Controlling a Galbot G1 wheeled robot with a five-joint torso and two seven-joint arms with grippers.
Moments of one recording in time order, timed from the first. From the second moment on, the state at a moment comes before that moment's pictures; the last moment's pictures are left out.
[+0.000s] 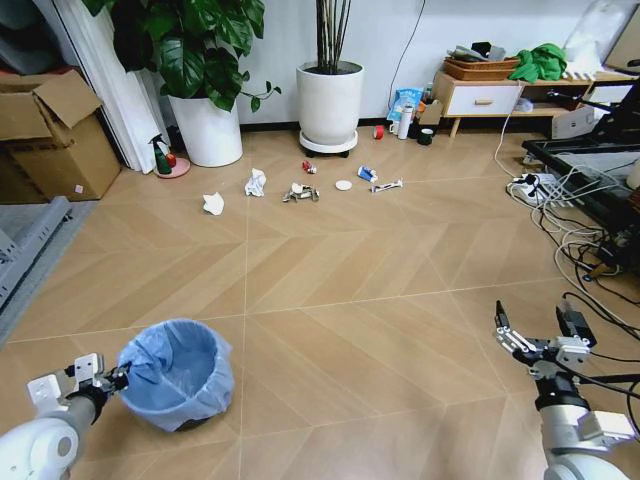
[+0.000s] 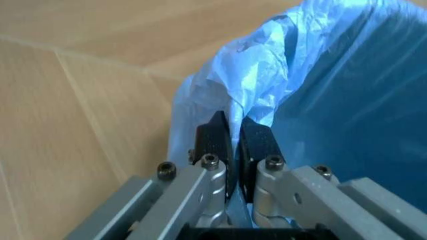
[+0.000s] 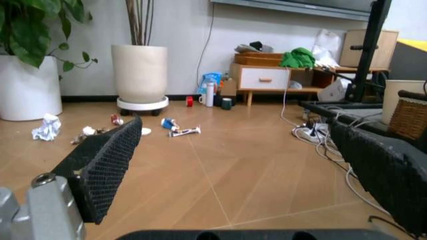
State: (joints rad) left arm 1.51 -1.14 -0.93 -1.91 -0.74 0.55 -0.09; right arm -1.73 1.33 0.83 2.06 0.32 0.26 0.03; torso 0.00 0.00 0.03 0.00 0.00
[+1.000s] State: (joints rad) left arm 1.57 -1.22 -0.98 -2.05 -0.68 0.34 -0.10; right arm -1.66 1.33 0.76 1.90 0.24 0.33 -0.04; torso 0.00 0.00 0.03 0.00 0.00
